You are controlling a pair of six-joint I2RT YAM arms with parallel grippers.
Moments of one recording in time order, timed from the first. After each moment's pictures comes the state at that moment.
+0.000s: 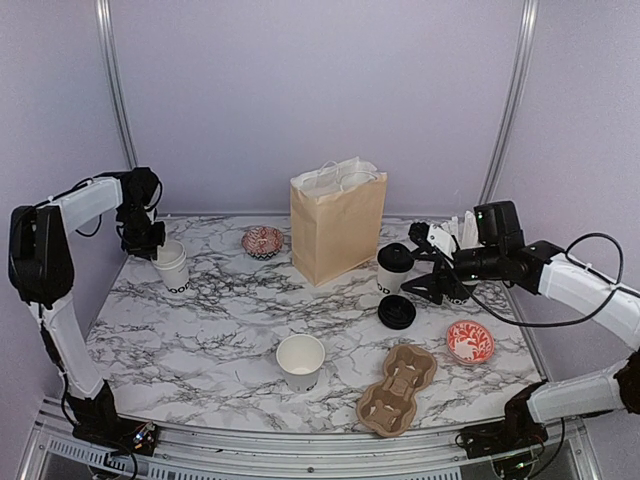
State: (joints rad) left arm -0.06 1.86 1.59 -1.04 -0.11 -0.26; right arm 0.39 1.14 0.88 -0.36 -0.57 -0.62
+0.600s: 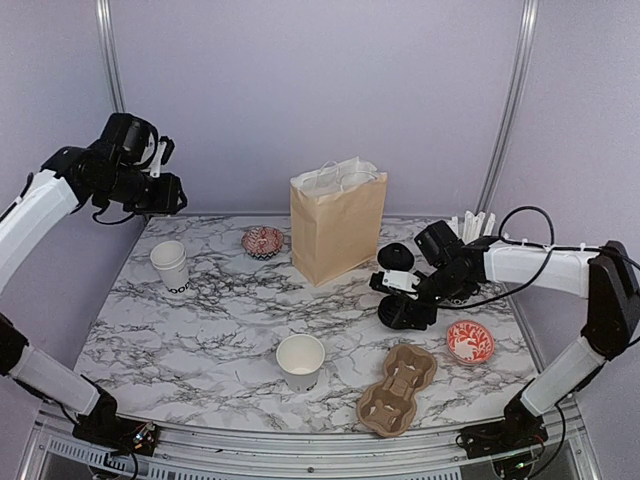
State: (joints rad) left arm -0.34 1.42 1.59 -0.97 -0.12 -0.24; right arm 0.53 1.51 0.99 -0.60 -0.27 -0.68
